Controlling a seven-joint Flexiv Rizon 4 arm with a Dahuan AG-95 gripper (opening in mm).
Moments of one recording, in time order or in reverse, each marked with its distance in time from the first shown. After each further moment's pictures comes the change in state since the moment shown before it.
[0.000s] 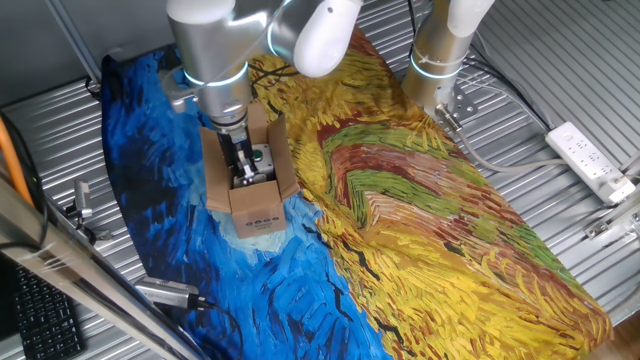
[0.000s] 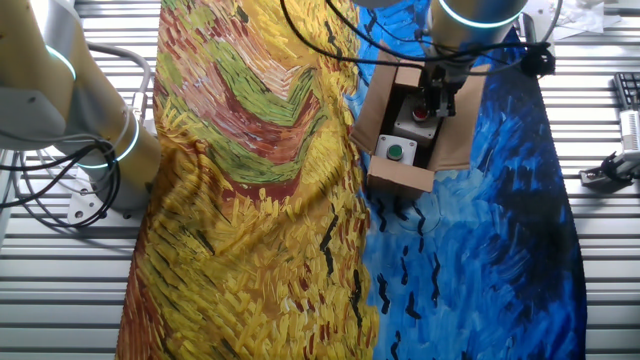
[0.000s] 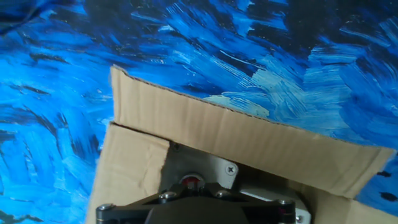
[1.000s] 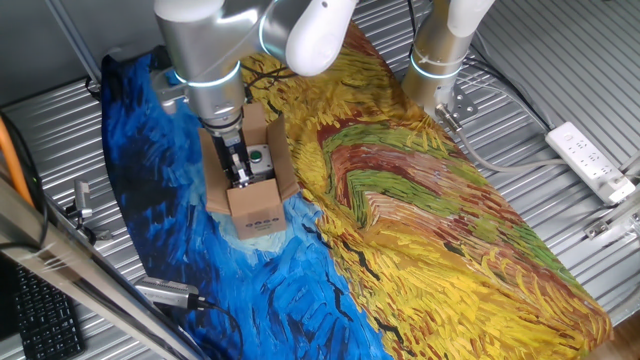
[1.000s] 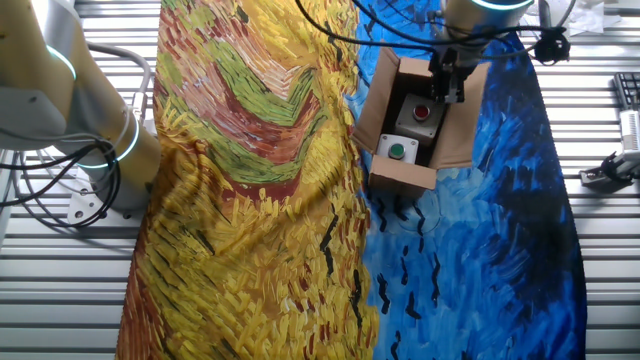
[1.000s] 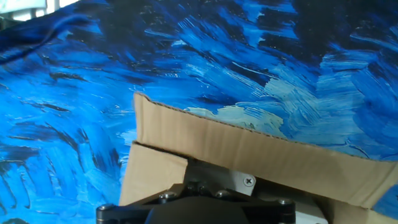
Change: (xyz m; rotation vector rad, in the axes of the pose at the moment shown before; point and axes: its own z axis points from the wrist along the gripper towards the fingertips) arm -0.012 0.019 -0.014 -0.014 0.013 0.036
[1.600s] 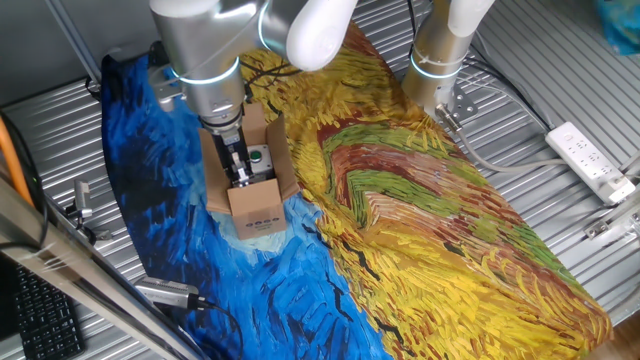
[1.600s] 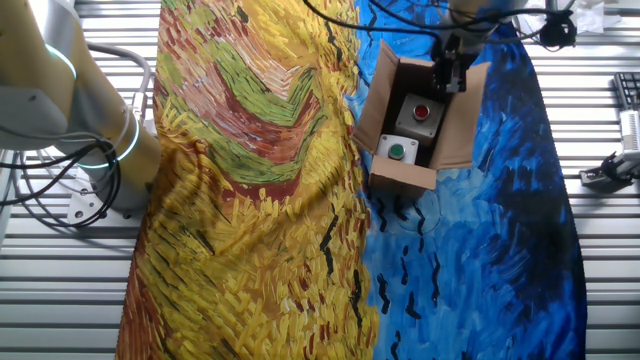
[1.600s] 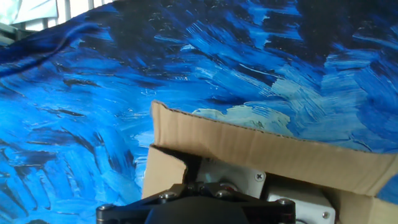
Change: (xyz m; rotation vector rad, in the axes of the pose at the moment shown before) arm 0.002 0.010 -0.016 0.002 0.011 0.025
